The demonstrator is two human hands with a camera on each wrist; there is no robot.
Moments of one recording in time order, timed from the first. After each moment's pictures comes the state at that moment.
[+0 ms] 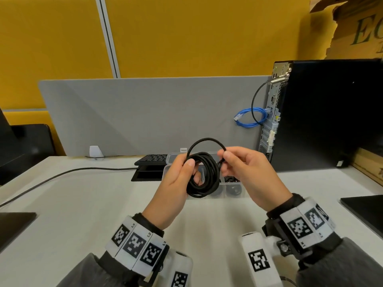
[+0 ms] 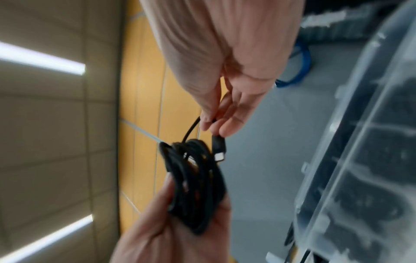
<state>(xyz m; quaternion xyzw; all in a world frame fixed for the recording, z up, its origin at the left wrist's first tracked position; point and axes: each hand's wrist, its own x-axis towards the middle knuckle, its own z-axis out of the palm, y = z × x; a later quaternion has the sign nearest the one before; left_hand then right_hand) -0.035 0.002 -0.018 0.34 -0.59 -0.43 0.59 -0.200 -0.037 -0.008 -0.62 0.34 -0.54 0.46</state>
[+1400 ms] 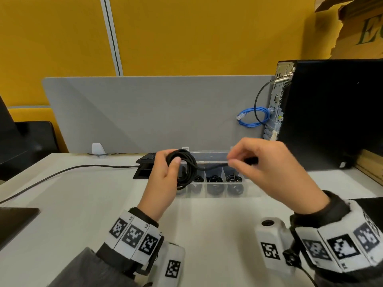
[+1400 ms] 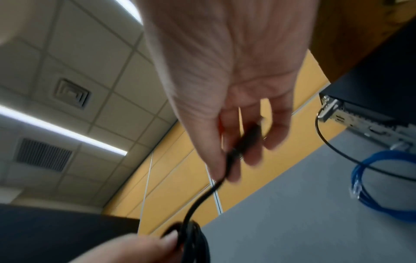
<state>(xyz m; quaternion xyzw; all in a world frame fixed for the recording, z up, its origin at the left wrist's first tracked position) -0.016 -0.012 -0.022 0.50 -0.58 -0.26 0.59 -0.218 -0.005 0.030 -0.83 0.41 -0.38 0.03</state>
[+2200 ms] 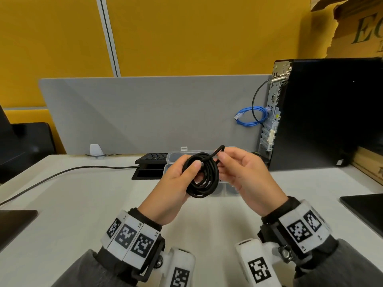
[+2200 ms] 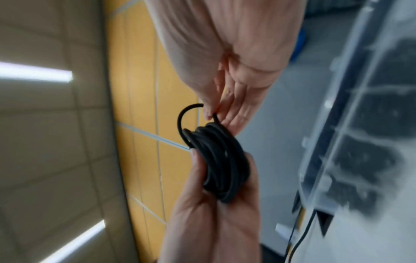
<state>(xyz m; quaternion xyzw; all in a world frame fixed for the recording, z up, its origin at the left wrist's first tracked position) -0.030 -0.002 -0.017 0.36 -0.55 -0.54 0.53 -0.189 -0.026 -0.009 -0.56 0.31 -0.54 0.54</state>
